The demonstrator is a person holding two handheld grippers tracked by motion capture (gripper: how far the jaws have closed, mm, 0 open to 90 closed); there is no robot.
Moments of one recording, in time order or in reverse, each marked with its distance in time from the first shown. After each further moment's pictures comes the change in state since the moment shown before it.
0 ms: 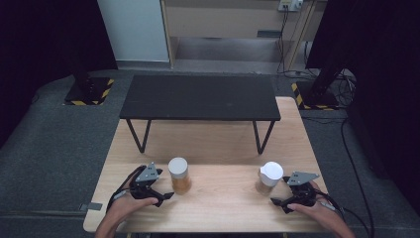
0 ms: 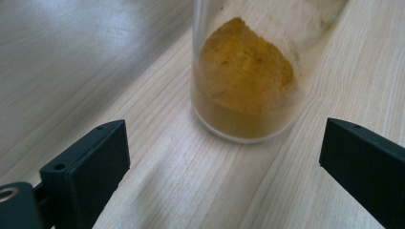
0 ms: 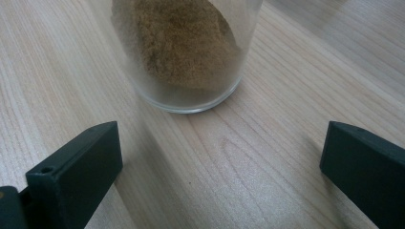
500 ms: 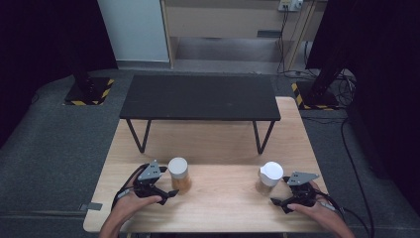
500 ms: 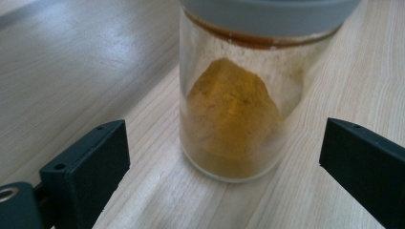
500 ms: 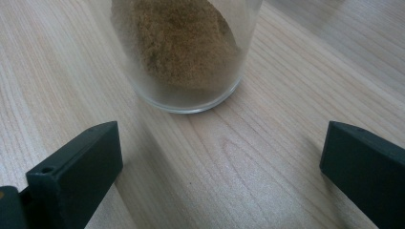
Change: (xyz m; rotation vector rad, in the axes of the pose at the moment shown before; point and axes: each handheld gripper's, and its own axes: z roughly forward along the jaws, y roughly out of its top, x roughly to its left) left arm -0.002 0.002 0.005 -0.072 -0.012 -0.010; right arm 0.001 0.000 0.000 0.001 -0.004 0.006
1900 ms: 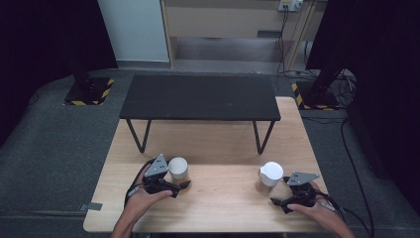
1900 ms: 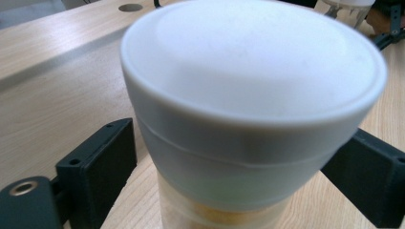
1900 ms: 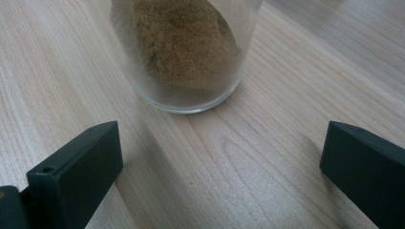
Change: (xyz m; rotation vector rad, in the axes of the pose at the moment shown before) left arm -0.016 0.008 0.013 -0.150 0.029 -0.027; right arm 0.001 0.000 0.000 0.000 -0.004 0.005
